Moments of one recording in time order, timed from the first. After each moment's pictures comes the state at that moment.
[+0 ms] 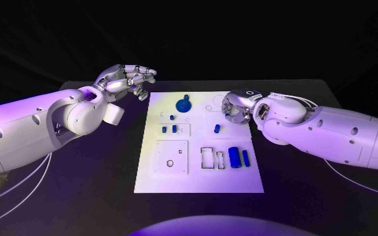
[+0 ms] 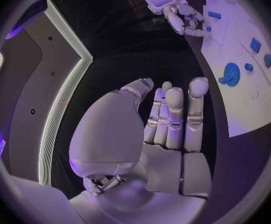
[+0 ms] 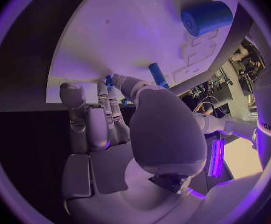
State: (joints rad) left arm 1.21 -0.97 -0.03 1.48 -0.15 -0.07 0.32; left_hand 1.40 -0.16 0.36 0.14 0.36 0.87 0.15 0.32 0.31 1.01 0.08 0.56 0.15 1.21 0.00 1.20 0.60 0.14 1.23 0.11 0.65 1.31; right arm 1.21 -0.76 -0.15 1.46 -1.64 -0.24 -0.22; right_hand 1.33 -0.23 0.59 0.04 0.17 1.00 0.14 0.34 0.24 1.19 0.09 0.09 0.11 1.46 0.01 1.32 1.16 0.15 1.26 0.10 1.00 0.92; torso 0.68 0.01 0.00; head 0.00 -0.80
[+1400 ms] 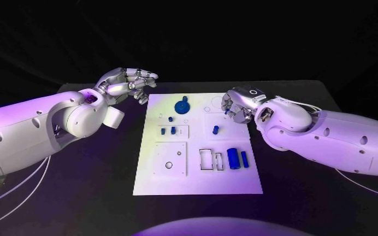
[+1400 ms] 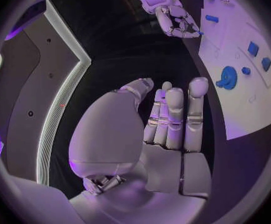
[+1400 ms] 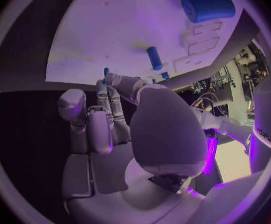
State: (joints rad) left arm 1.21 -0.96 -0.03 1.49 -0.17 -0.06 0.29; left_hand 1.40 -0.17 0.38 0.14 0.36 0.84 0.16 0.32 0.30 1.01 0.08 0.56 0.14 1.22 0.01 1.20 0.61 0.14 1.24 0.11 0.65 1.31; right arm 1.21 -0.82 -0.15 1.57 -1.73 -0.40 -0.28; right_hand 1.36 -0.19 0.75 -0.09 0.10 1.06 0.11 0.39 0.35 1.25 0.10 0.11 0.12 1.47 -0.02 1.37 1.19 0.14 1.26 0.07 1.12 1.05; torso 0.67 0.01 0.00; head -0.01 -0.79
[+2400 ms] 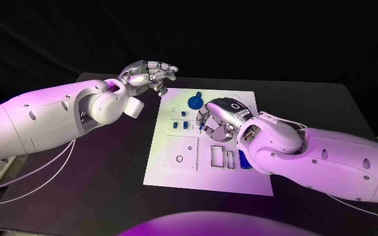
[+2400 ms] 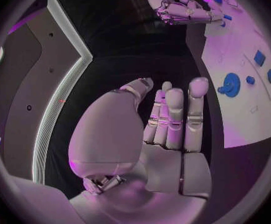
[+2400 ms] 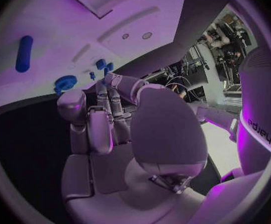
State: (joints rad) left arm 1.21 -0.93 -0.03 1.47 -0.12 -0.05 0.29; left_hand 1.40 -0.18 0.38 0.14 0.36 0.83 0.16 0.32 0.30 1.01 0.08 0.56 0.14 1.22 0.01 1.20 0.61 0.14 1.24 0.11 0.65 1.31; right arm 1.16 -0.70 -0.15 1.73 -1.67 -0.44 -0.28; right_hand 1.36 -0.19 0.75 -0.09 0.10 1.06 0.11 0.39 0.36 1.25 0.10 0.11 0.12 1.46 -0.02 1.37 1.18 0.14 1.26 0.07 1.12 1.05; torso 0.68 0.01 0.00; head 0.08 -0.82
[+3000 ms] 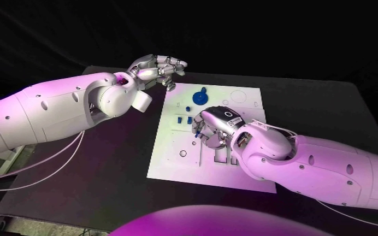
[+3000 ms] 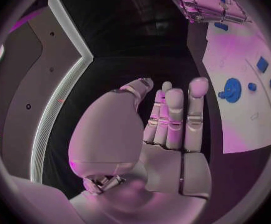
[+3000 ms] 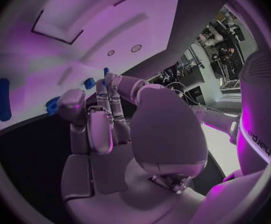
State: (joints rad) left arm 1.21 -0.91 -0.03 1.47 -0.12 -0.04 0.28; left_hand 1.40 -0.18 0.38 0.14 0.36 0.82 0.16 0.32 0.31 1.01 0.08 0.56 0.14 1.23 0.01 1.20 0.61 0.14 1.24 0.11 0.65 1.31; right arm 1.10 -0.62 -0.16 1.68 -1.66 -0.42 -0.26; right_hand 1.36 -0.19 0.75 -0.09 0.10 1.06 0.11 0.39 0.36 1.25 0.10 0.11 0.12 1.46 -0.02 1.37 1.17 0.14 1.26 0.07 1.12 1.05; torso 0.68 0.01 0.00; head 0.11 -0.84
